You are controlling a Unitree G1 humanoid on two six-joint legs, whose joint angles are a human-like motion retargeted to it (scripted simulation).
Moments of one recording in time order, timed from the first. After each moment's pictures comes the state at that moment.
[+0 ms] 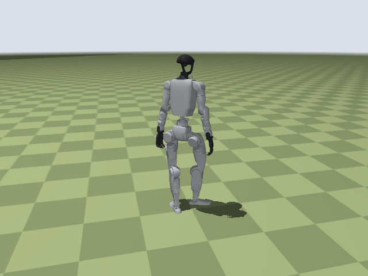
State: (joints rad) left arm 0.03 0.20 0.08 1.55 0.23 -0.06 -0.12; right arm -0.07 -0.17 -0.20 1.44 -0.56 0.01 -0.01; waist -0.09 -0.01 0.02; left_leg 0.05 0.03 0.87 0.10 -0.36 -0.01; right_leg -0.20 -0.15 -1.06 0.13 -0.27 0.00
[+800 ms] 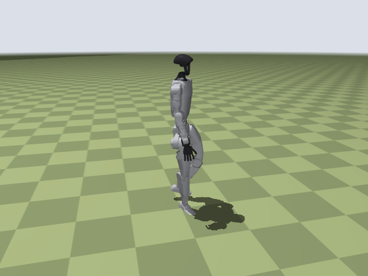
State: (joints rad) left arm 0.07 0.13 0.20 1.62 0.18 -0.03 -0.11; right arm -0.16 -0.16 -0.19 1.34 -0.60 0.01 0.12; waist 0.05 -0.09 0.05; left_leg -0.23 0.13 0.43 0.83 -0.17 0.26; right_leg -0.07 -0.13 -0.57 0.07 -0.05 -0.13
